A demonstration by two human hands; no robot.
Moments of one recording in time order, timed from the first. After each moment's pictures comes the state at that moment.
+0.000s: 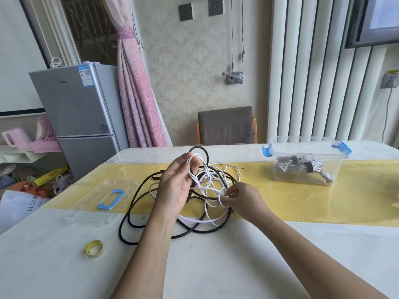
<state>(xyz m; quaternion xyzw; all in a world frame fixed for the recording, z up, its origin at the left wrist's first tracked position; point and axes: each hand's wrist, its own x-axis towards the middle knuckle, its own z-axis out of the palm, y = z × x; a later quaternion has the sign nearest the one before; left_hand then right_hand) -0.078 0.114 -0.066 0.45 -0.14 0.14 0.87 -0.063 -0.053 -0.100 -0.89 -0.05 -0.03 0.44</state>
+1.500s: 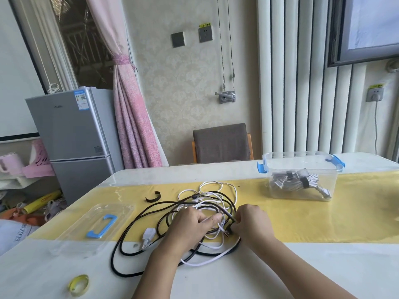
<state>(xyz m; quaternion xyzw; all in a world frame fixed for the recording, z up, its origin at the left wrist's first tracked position) -0.079 0.099 -0.096 0.94 -0.09 0.13 0.31 -0.048 -0.067 -0.120 -0.96 0.01 -0.09 0.27</state>
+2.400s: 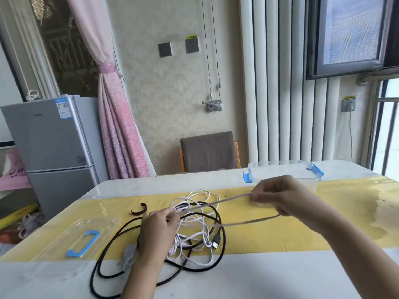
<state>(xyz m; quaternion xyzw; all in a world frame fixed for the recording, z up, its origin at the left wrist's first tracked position) -0.048 0.130 -0.104 0.91 0.02 0.29 0.29 -0.102 -0.162 -0.007 -0.81 -0.15 -0.03 0.57</state>
